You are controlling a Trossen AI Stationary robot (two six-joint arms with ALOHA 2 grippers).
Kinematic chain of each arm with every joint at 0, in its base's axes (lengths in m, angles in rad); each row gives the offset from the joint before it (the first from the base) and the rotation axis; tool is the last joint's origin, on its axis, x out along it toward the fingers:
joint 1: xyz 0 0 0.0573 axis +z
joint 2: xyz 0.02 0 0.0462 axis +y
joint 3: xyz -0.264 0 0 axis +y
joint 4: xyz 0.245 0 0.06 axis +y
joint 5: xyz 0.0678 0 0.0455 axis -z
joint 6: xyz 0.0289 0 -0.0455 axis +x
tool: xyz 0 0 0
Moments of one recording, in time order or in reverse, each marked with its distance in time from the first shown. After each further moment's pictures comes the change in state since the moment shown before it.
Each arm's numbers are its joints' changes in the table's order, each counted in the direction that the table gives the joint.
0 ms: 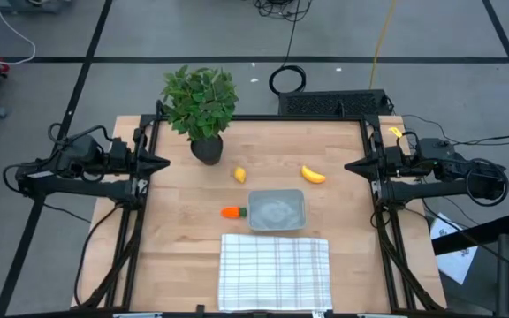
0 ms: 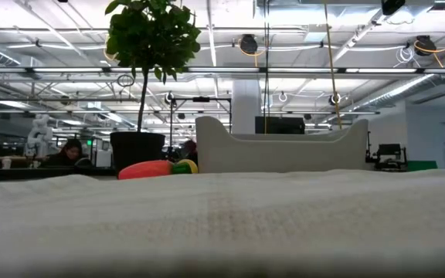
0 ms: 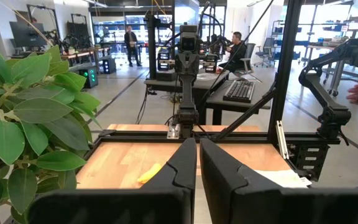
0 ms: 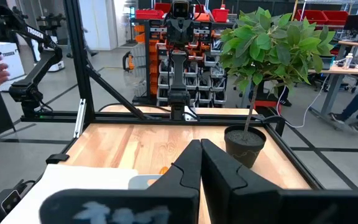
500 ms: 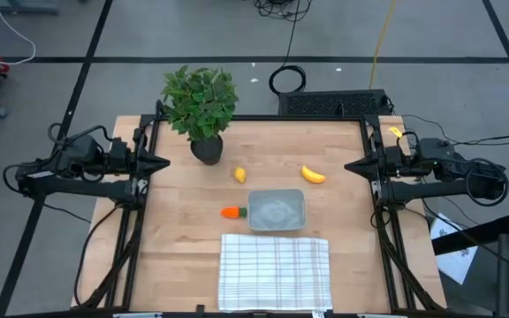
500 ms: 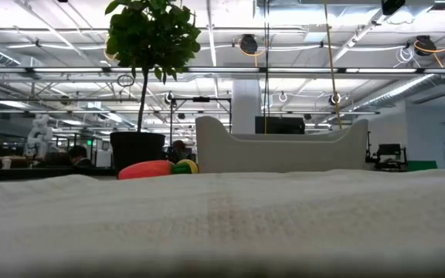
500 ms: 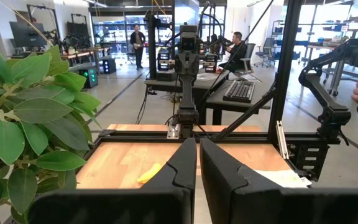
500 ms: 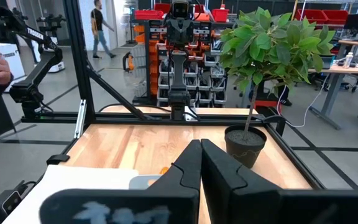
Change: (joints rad) left arm 0.000 0.000 0.000 0.000 0.000 0.000; right arm 0.000 0.000 0.000 -0.001 0.000 0.008
